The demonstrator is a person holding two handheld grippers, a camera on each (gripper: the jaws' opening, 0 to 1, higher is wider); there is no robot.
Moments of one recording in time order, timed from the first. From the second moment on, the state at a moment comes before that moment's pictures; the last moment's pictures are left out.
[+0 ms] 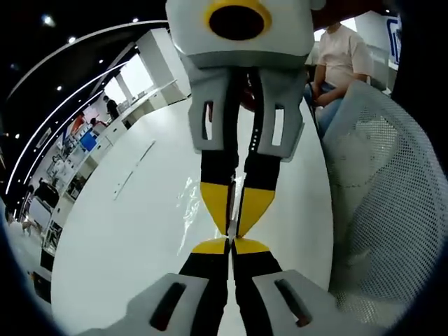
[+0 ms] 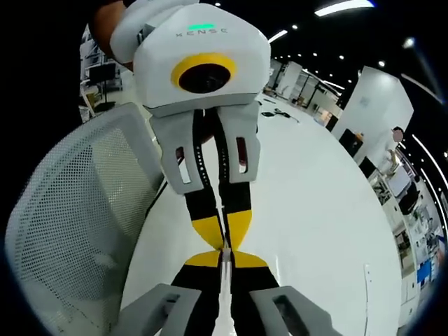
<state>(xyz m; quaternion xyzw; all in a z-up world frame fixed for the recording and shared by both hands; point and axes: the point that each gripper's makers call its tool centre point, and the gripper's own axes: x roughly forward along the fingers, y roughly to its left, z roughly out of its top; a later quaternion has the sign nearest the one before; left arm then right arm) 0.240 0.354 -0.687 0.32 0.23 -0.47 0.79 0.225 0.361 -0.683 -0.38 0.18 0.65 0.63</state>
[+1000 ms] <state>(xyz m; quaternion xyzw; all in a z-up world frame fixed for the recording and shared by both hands) 0.236 0.352 -0.700 0.30 0.27 -0.48 0.78 0.225 0.354 -0.701 -0.38 0.23 0.64 0.63</state>
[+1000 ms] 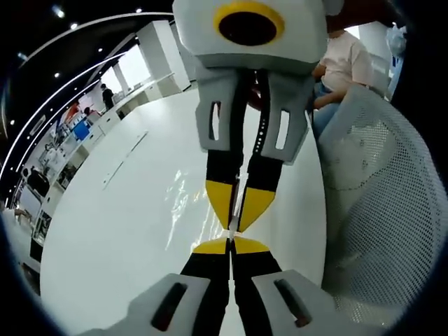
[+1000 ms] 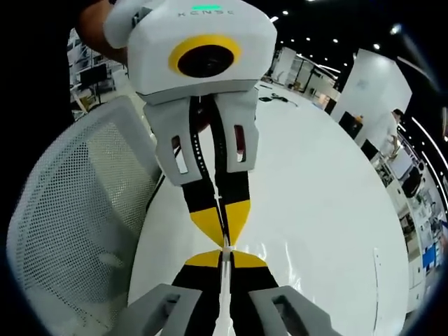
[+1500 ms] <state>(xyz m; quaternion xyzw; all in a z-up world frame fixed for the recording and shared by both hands) 0.230 0.353 -0.704 0.28 0.28 -0.48 0.78 0.222 0.345 -0.703 -0.39 0.23 0.64 0.62</state>
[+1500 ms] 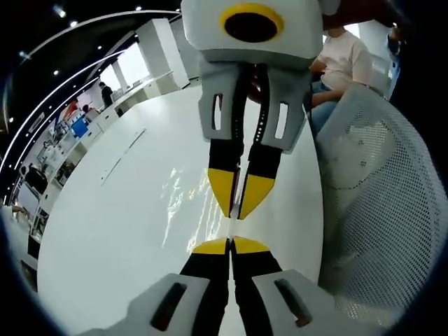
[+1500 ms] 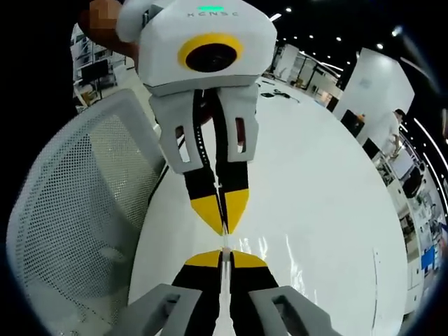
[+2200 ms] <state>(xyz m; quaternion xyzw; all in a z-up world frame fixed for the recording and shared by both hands) 0.229 0.342 -0.704 0.30 0.28 -0.49 0.77 0.217 0.347 -0.700 -0.40 0.22 0.64 0.62</state>
